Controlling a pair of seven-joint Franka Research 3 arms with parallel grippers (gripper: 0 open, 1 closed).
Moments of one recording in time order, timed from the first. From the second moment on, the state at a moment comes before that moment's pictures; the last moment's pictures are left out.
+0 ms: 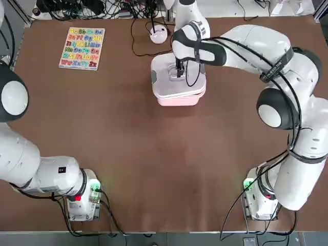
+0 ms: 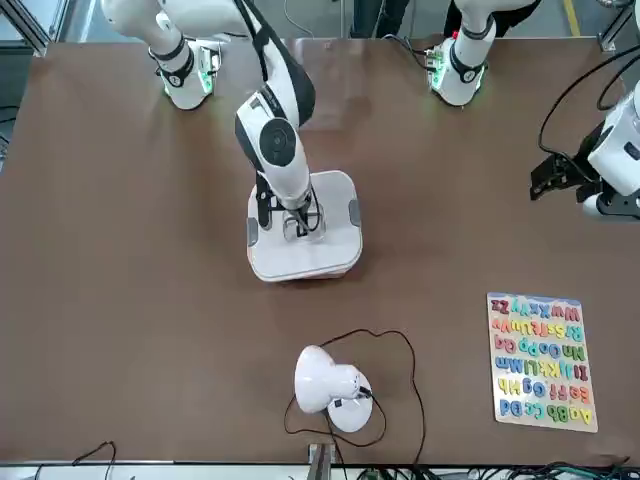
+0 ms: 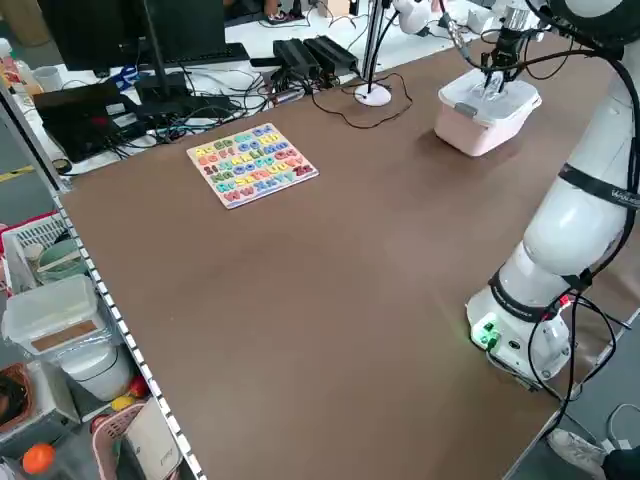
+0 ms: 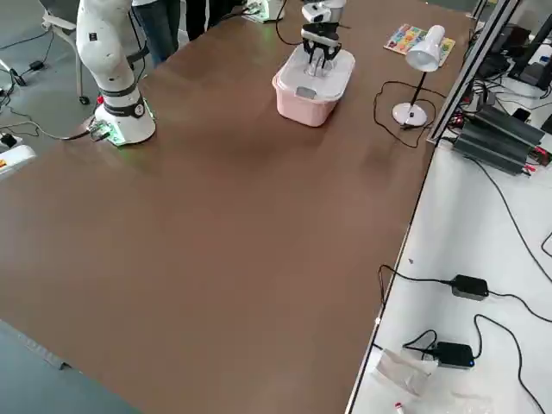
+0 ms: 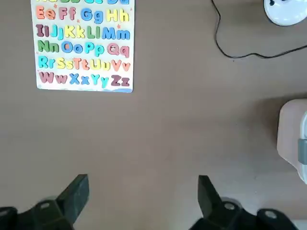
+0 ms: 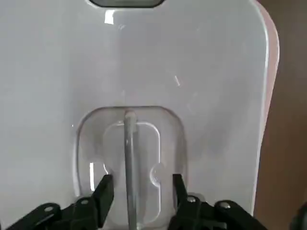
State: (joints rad) left arm 0.05 0.11 -0.16 -1.44 0.01 1.52 -0.06; right arm 0.79 0.51 -0.07 -1.56 0.16 2.04 2.10
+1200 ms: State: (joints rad) left arm 0.05 0.11 -0.17 -1.44 0.01 1.52 -0.06; right arm 0.65 0.35 -0.09 -1.46 0.11 1.73 1.75
